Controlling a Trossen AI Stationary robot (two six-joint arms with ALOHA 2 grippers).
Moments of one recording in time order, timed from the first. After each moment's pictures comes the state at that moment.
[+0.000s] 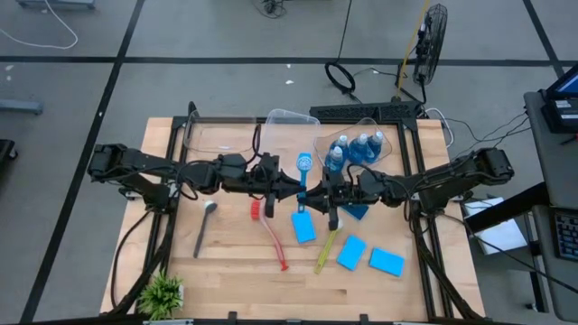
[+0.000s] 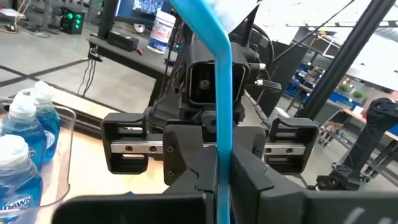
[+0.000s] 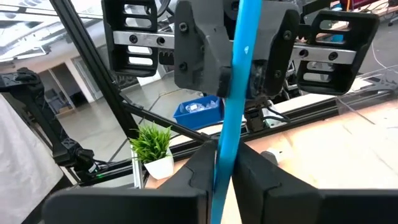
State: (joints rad) left arm -0.04 1.45 0.99 0.47 0.02 -0.41; right arm 0.16 1.36 0.76 0.62 0.05 0.38
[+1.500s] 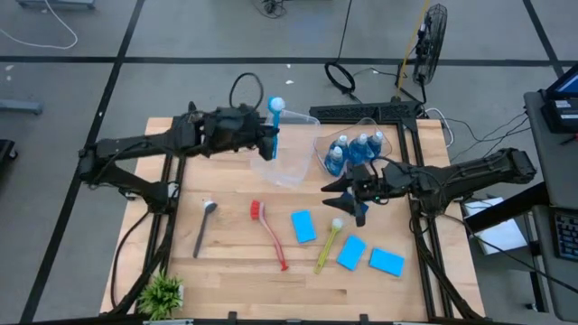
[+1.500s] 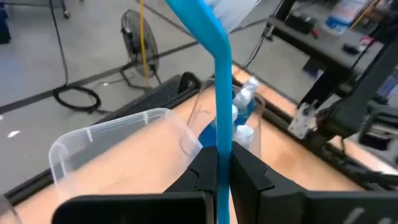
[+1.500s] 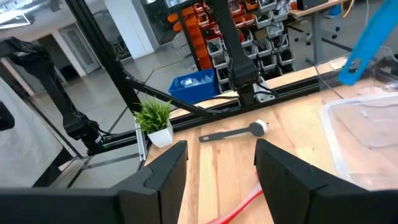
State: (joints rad) left arm 0.23 1.34 1.28 -0.33 -0.26 -0.43; right arm 0.16 1.04 0.76 0.17 0.05 0.38
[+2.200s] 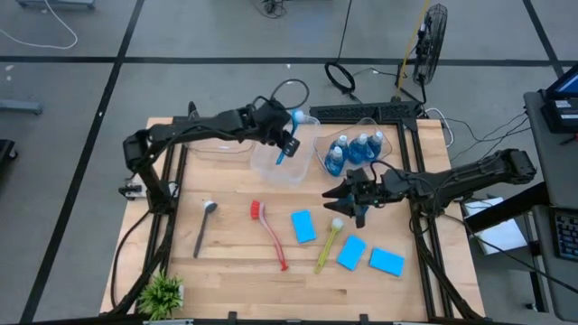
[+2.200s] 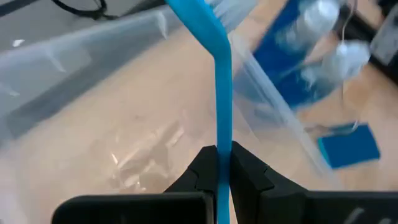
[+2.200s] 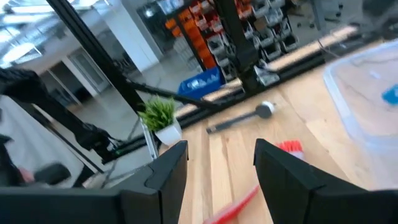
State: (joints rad) left arm 0.39 1.75 1.48 -0.54 -0.04 -0.41; right arm 0.16 1.04 0.58 0.37 0.05 0.54
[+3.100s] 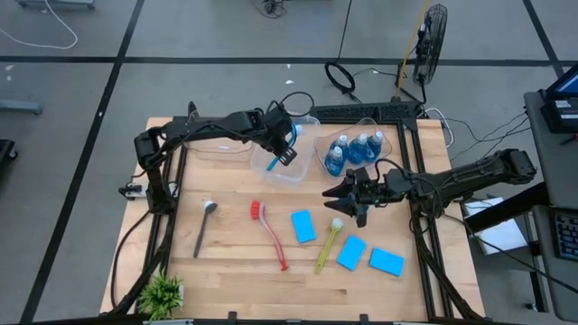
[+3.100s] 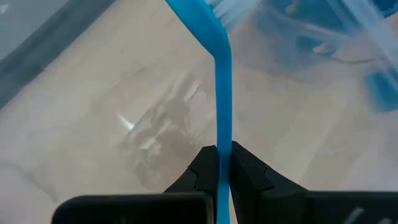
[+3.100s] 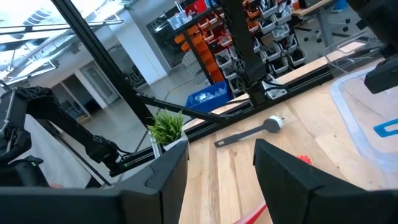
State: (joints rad) left arm 0.42 1.85 1.48 -0.65 0.03 -0.28; right arm 0.16 1.04 0.56 0.46 0.05 0.54
